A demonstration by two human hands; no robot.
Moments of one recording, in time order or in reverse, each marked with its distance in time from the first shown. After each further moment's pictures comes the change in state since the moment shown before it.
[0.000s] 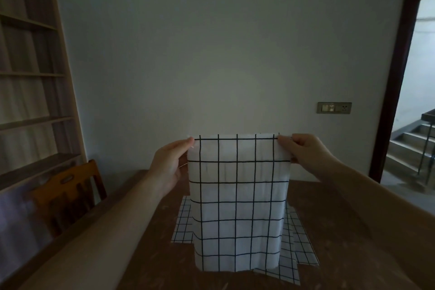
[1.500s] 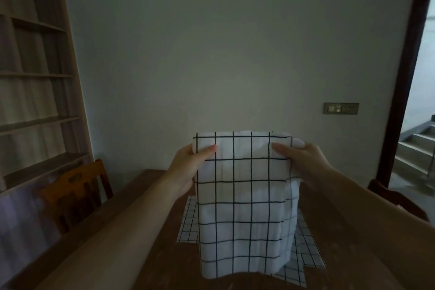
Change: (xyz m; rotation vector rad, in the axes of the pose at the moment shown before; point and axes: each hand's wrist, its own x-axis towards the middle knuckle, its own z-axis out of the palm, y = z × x) left_hand -0.010 -0.004 0.015 0.153 -0.133 0.012; right_hand 0.004 0.019 0.022 0.322 0.051 0.118
